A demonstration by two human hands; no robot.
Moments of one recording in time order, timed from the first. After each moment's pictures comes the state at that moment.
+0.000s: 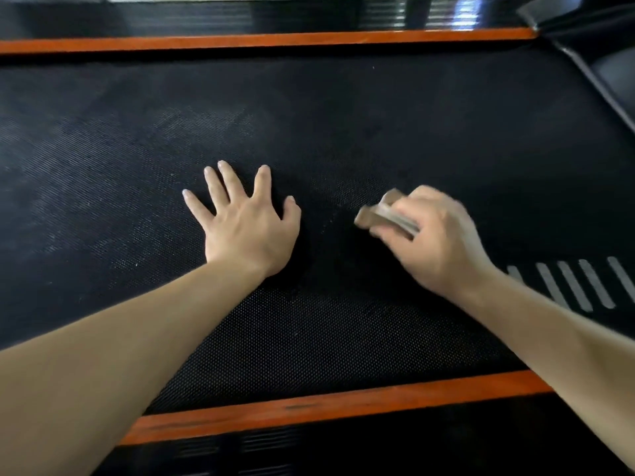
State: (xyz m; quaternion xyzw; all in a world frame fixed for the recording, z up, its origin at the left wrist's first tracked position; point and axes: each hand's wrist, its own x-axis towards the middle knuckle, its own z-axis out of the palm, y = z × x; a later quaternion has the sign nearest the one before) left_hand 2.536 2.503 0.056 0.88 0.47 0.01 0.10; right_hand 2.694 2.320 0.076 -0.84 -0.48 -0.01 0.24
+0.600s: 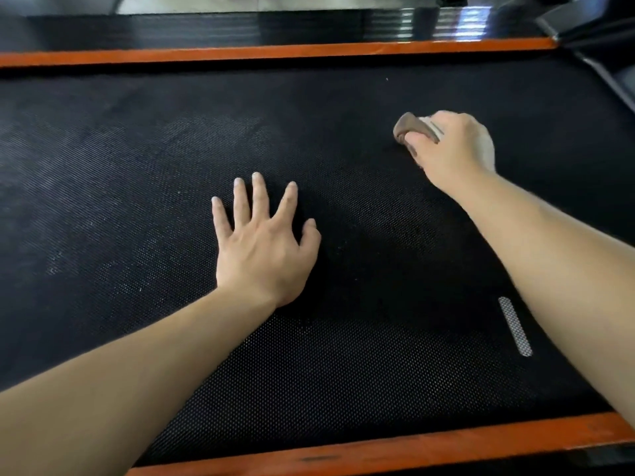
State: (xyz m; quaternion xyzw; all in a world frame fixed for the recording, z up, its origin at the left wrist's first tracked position) left_hand 2.534 2.506 0.059 0.91 0.40 0.02 0.13; right_hand 2.792 2.418 0.090 -0.90 -0.37 -0.06 0.23
